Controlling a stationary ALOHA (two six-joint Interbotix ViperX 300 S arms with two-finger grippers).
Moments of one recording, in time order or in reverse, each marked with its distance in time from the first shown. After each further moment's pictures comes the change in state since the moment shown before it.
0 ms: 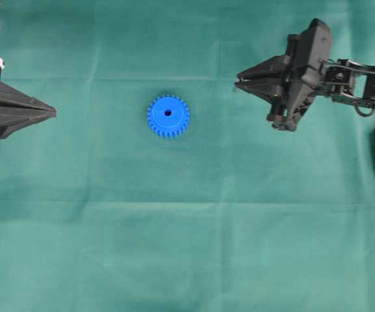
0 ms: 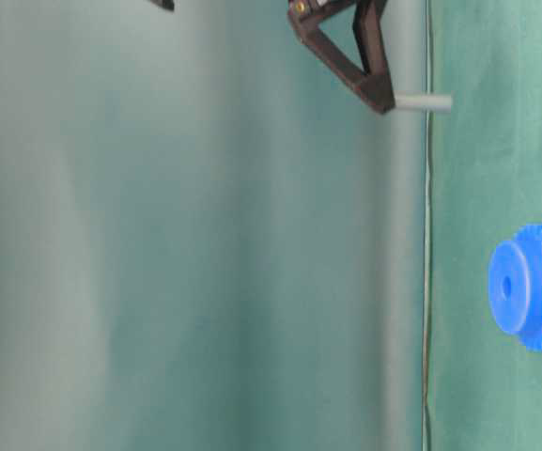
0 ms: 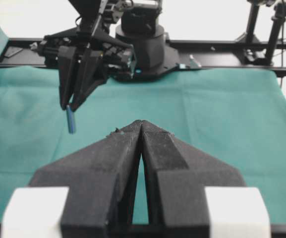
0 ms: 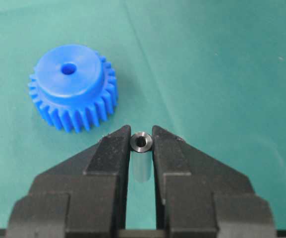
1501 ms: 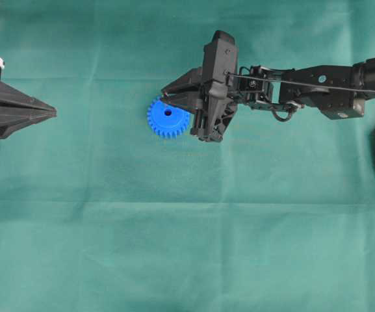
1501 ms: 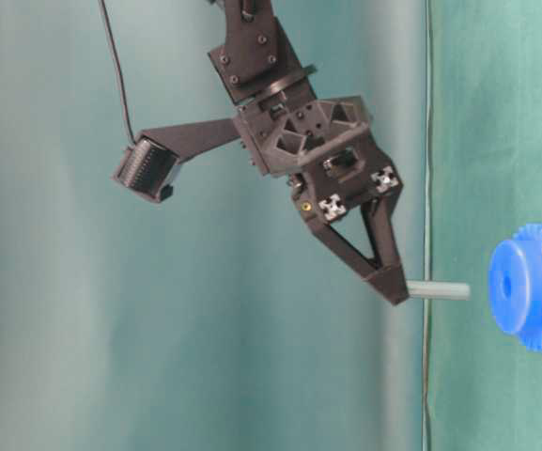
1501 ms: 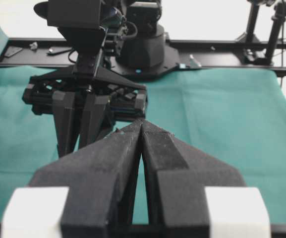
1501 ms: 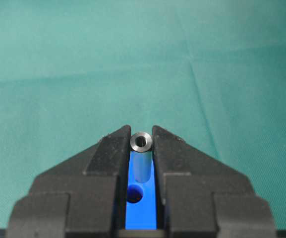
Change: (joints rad) left arm 0.002 0.000 0.000 0.002 0.002 0.000; right arm 0.106 0.324 -0.399 0.002 0.067 0.000
